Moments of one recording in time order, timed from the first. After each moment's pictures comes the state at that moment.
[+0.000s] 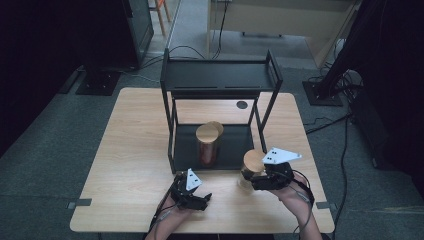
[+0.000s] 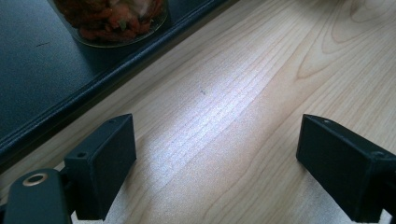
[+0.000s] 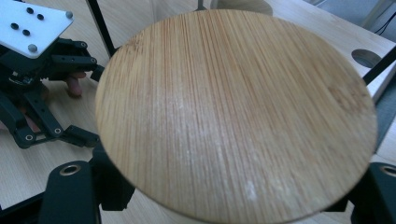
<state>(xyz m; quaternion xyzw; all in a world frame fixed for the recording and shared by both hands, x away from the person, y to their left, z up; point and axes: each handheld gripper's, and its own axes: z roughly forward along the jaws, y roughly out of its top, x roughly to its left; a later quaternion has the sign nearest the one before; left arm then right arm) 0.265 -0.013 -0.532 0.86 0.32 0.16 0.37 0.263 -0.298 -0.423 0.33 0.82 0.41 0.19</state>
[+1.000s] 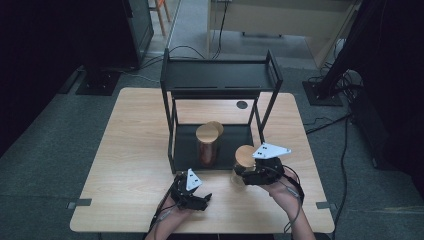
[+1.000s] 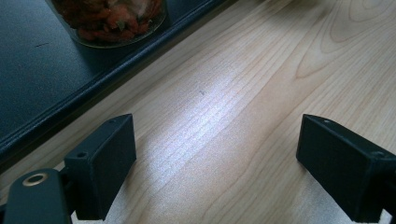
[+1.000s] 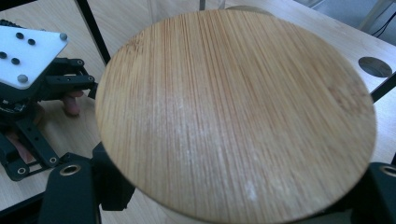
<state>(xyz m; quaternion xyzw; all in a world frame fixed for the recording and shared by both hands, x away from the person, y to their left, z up) 0.265 -0.013 -0.533 0.86 0.32 0.16 0.37 0.276 -0.276 -0.421 0.34 0.82 0.42 0.19</state>
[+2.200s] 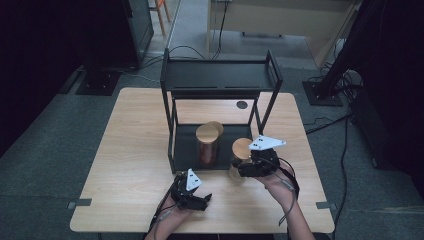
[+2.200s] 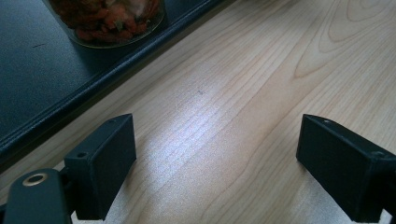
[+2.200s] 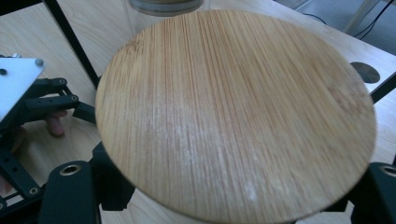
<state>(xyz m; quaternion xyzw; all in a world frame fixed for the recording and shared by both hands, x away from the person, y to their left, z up) 0.265 -0.013 -0.533 0.86 0.32 0.15 0.37 0.293 -0.267 -0.413 0.36 0.81 0.41 0.20</state>
